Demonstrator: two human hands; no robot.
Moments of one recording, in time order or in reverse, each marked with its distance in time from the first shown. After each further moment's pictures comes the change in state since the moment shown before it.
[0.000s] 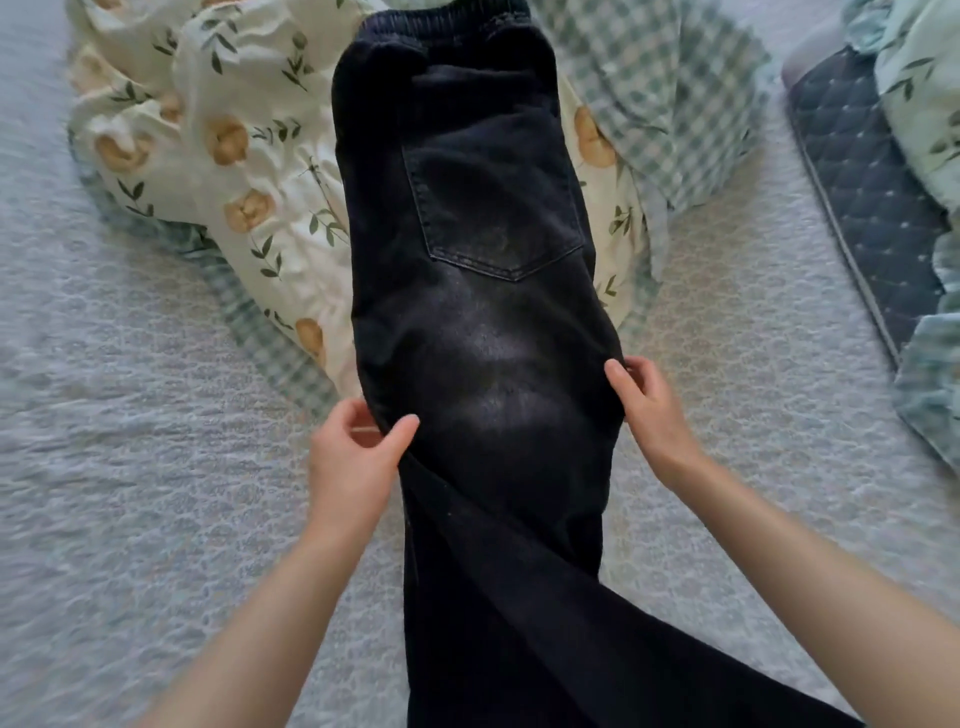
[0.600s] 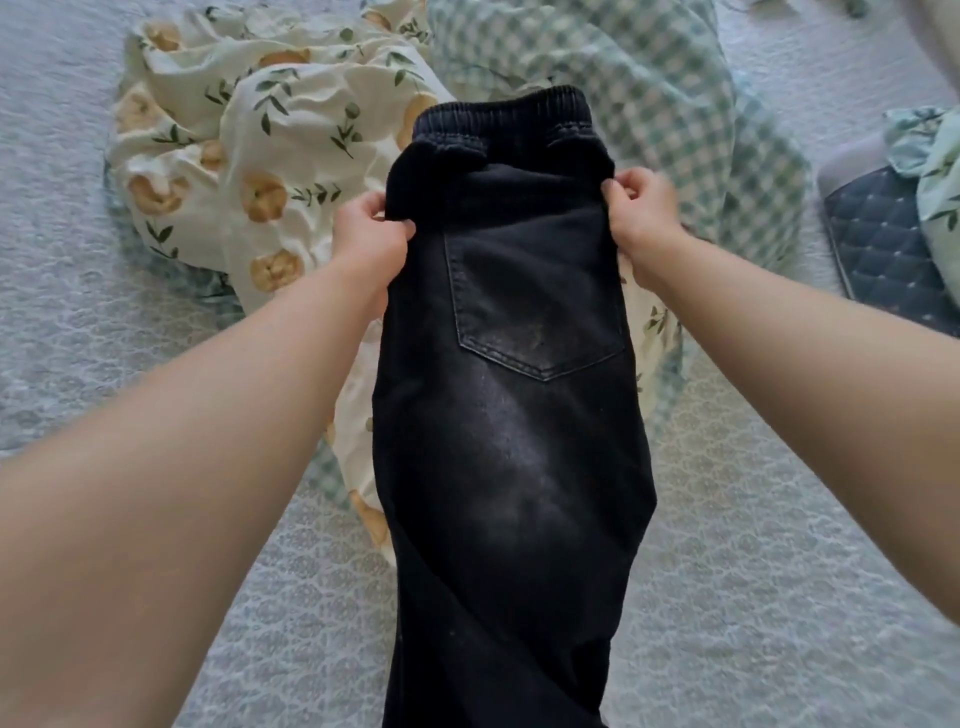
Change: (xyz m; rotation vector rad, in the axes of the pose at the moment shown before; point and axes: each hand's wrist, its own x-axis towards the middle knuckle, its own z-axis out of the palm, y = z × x) left_hand 0.194 0.174 0.020 -0.269 -0.026 0.085; right_hand 0.206 -0.211 0.051 -0.187 0.150 -0.237
